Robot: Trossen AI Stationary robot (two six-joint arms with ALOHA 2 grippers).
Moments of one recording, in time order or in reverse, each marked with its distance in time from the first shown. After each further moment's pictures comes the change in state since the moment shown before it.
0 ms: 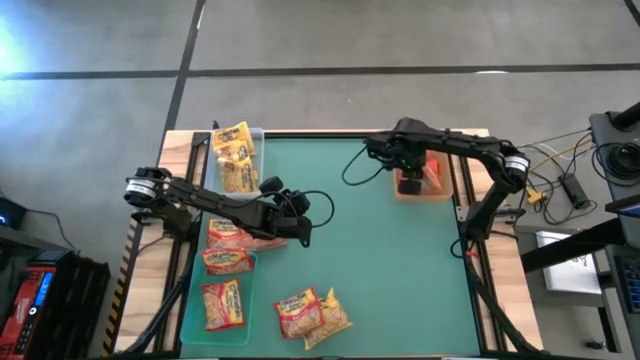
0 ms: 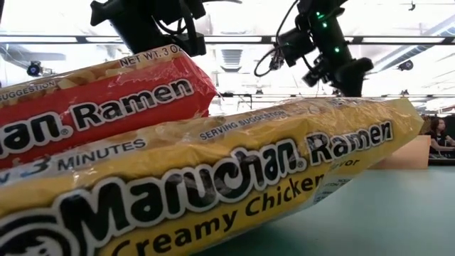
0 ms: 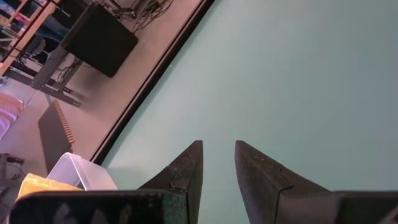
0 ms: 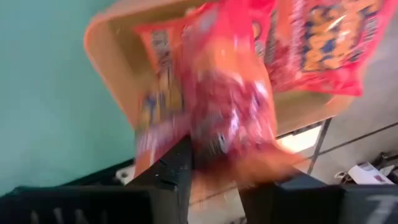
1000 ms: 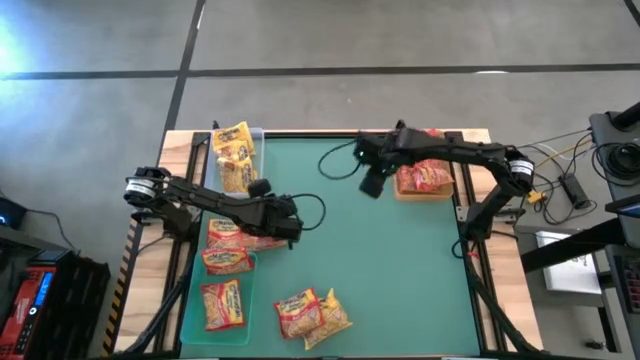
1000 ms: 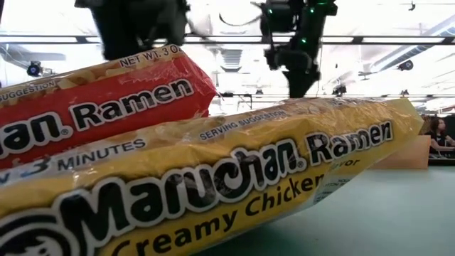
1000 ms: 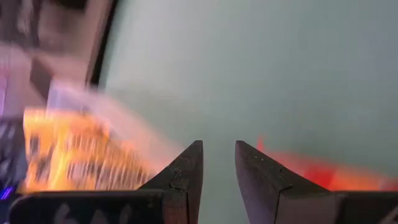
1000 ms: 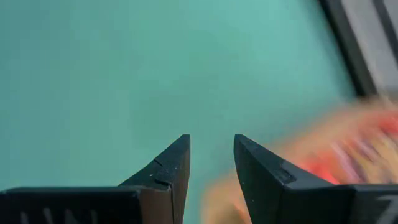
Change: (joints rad) left arm 0.006 -0.003 0.035 -0.482 0.232 -0.120; right arm 0.124 -0.042 -0.008 0.523 -0.158 0.287
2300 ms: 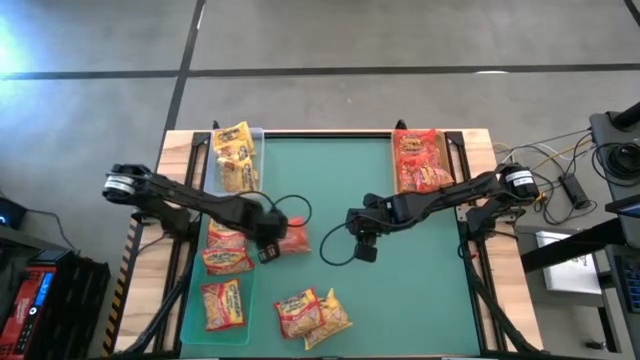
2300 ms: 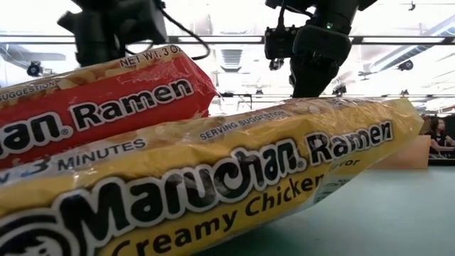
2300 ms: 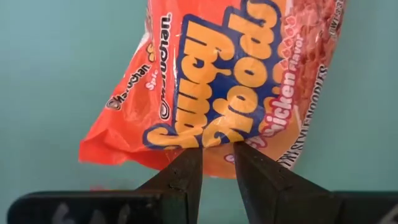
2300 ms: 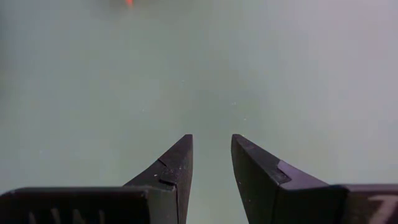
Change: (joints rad) left arm 0.016 -0.170 -0.241 0.290 0.638 -0.011; right arm 0.452 0.002 -0.254 0.387 -0.031 0.171
